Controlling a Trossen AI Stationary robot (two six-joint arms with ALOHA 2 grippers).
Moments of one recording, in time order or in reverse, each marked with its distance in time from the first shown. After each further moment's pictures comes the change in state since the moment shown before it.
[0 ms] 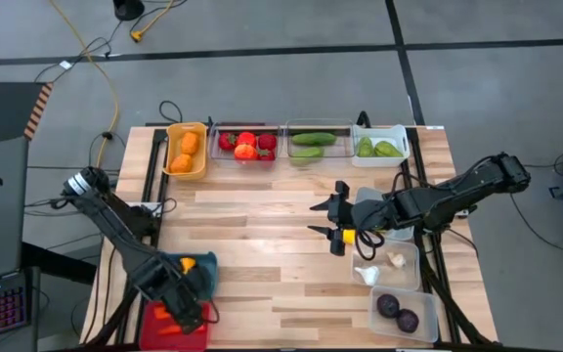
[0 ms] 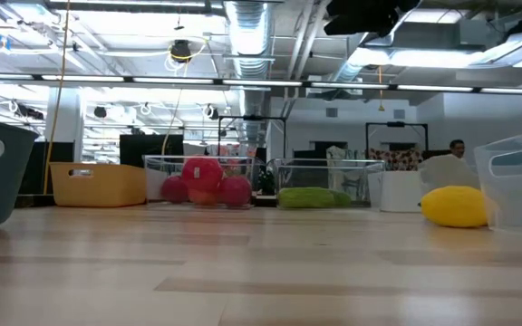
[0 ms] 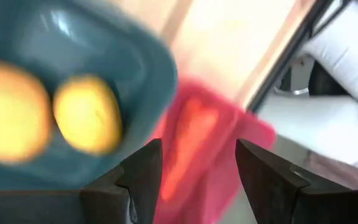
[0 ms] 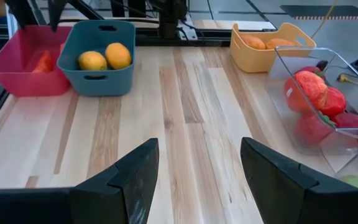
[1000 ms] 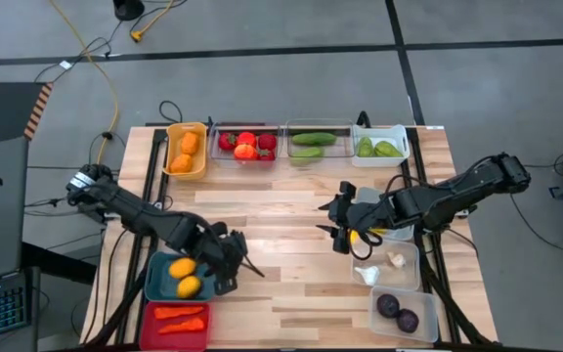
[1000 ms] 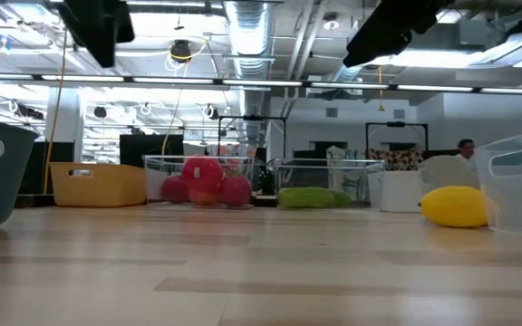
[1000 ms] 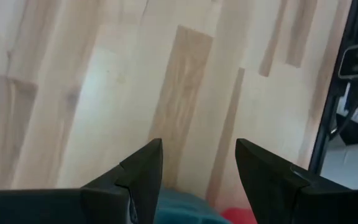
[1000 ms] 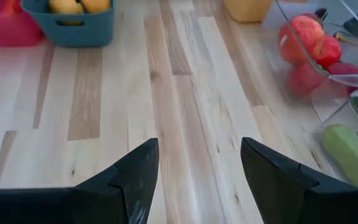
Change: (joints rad) left arm 0.349 0.000 0.000 0.108 -0.151 0.624; right arm -0.020 0.000 0.000 -0.195 -0.001 0.070
